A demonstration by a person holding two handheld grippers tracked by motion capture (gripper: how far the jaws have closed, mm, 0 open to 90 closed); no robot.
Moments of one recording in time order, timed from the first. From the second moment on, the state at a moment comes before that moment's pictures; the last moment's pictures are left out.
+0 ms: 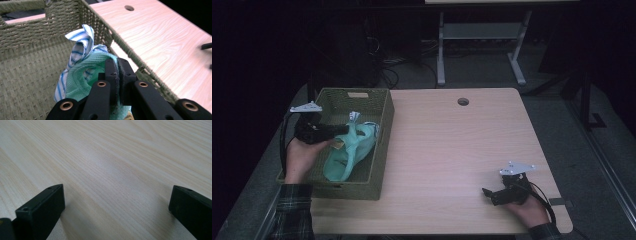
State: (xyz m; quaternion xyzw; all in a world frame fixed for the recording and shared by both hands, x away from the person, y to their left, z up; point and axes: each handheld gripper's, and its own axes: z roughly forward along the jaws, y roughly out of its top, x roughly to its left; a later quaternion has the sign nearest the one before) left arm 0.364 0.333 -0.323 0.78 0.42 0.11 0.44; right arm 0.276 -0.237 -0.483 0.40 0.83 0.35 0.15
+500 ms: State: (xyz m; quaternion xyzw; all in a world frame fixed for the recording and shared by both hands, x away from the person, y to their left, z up) left arm 0.362 0.330 -0.294 0.78 0.41 0.12 0.47; right arm 0.276 -0.237 -0.483 0.40 0.83 0.35 0.15
